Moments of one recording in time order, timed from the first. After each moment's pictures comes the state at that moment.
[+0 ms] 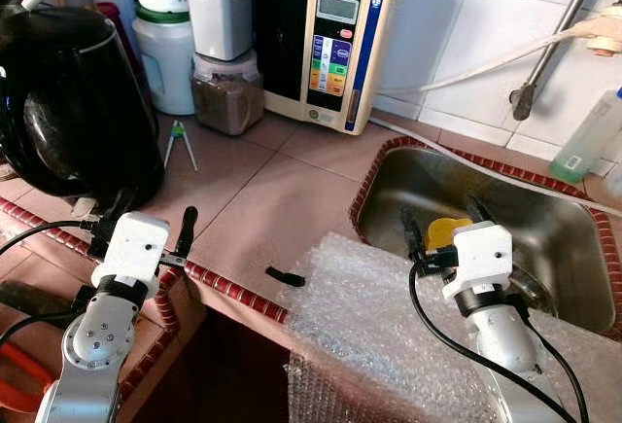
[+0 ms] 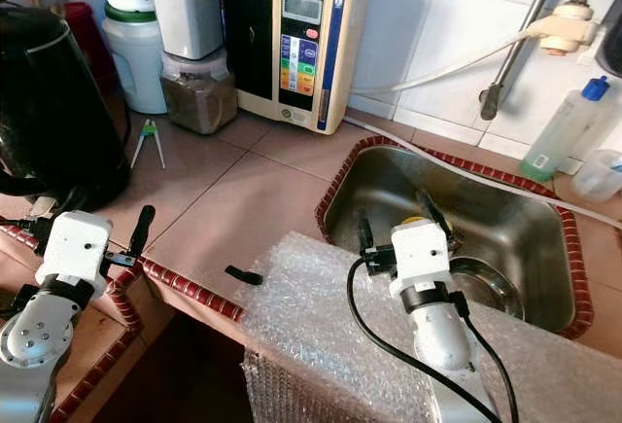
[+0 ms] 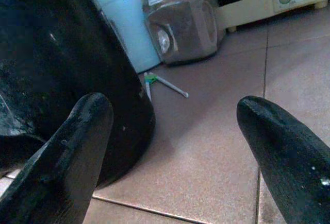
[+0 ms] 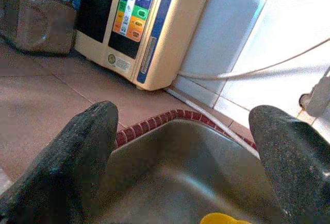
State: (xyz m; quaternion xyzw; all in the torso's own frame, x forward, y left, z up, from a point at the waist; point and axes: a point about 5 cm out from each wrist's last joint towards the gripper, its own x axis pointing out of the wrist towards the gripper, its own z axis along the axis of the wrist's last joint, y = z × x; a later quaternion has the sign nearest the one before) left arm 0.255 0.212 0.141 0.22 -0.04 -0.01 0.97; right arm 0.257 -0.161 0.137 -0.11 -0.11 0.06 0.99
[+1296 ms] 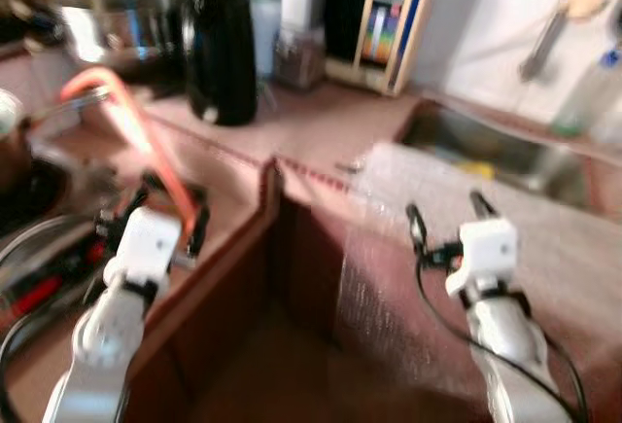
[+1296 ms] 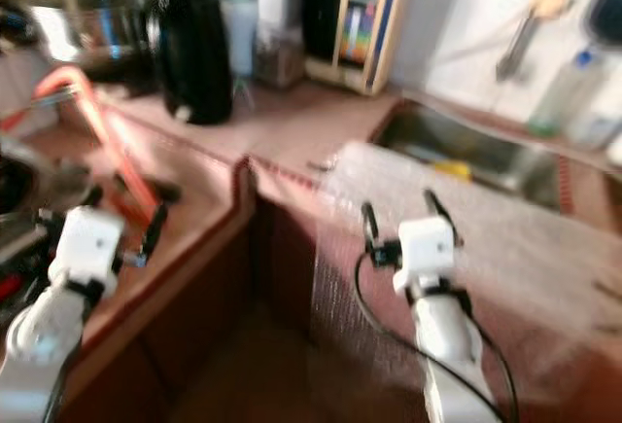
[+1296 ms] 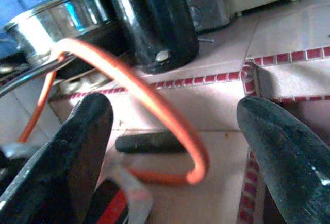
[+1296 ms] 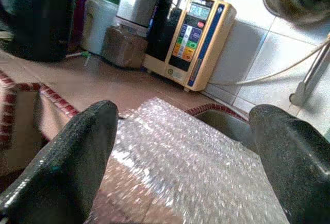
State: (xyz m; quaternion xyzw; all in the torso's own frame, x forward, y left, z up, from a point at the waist) left arm 0.258 0.202 0.139 0.21 -0.04 -0.03 0.98; right arm 0.264 -0.167 0.138 -0.10 -0.11 0.04 0.99
